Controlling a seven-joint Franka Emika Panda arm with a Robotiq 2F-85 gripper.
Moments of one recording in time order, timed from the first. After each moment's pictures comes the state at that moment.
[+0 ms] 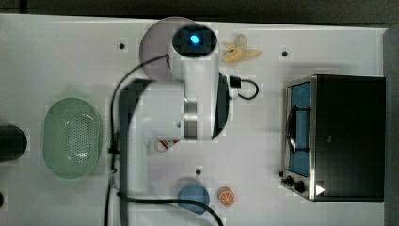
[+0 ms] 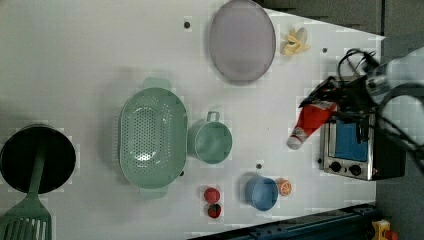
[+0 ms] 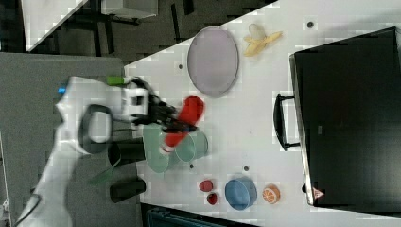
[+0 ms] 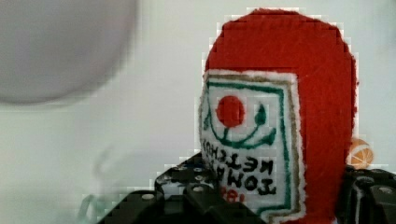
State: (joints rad) arm 0.30 0.24 -0.28 -1.96 0.06 0.35 -0.02
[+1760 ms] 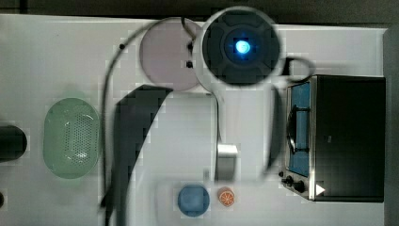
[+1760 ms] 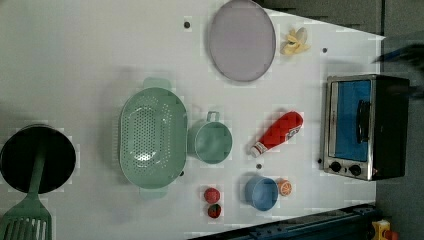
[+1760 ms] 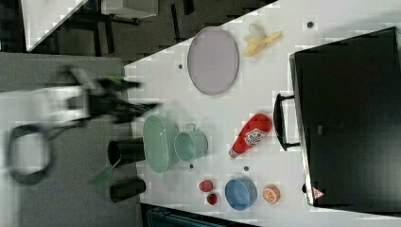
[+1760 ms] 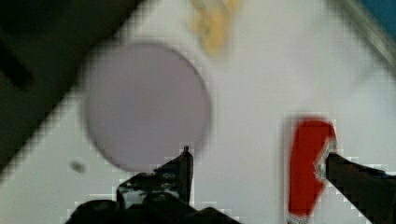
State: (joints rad) arm 0.26 0.01 -0.28 -1.74 -0.02 0.34 -0.02
